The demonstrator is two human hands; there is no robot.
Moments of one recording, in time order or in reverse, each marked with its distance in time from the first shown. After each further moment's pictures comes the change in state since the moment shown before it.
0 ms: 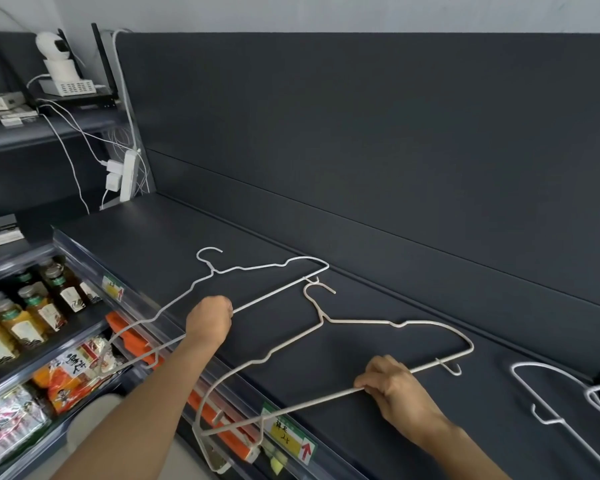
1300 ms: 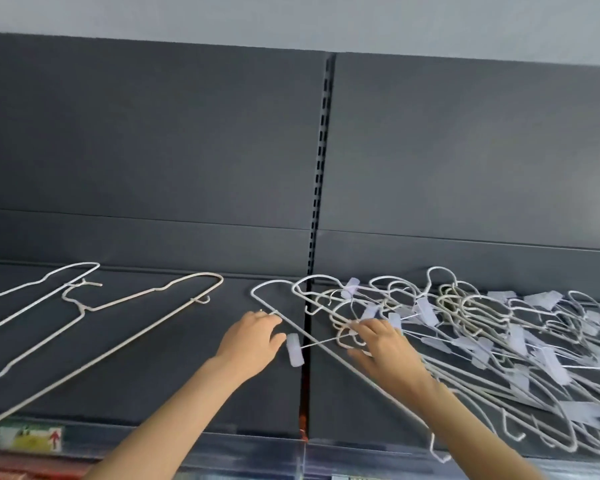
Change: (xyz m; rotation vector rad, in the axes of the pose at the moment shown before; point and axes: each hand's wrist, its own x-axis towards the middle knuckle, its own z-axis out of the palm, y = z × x) left_hand -0.278 0.315 0.067 -0.042 -0.240 0.922; right_hand -0.285 0.065 -0.193 -0.237 0.055 0.705
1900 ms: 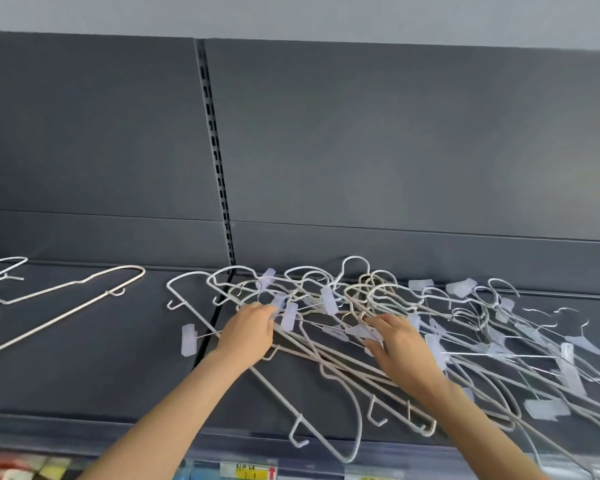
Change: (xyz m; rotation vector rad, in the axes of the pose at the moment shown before) left_hand 0.037 0.159 0.065 -0.044 0.015 -0.071; right_hand -0.070 0.166 -0.066 0.076 0.056 0.101
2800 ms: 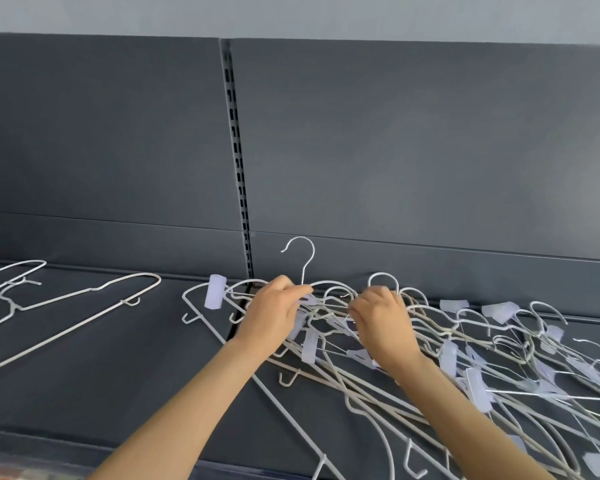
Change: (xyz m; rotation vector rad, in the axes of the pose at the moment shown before) left_hand 0.038 0.001 -0.027 -0.126 0.299 0.302; right_hand 0.085 -0.042 0.017 -0.242 0.237 -0.230
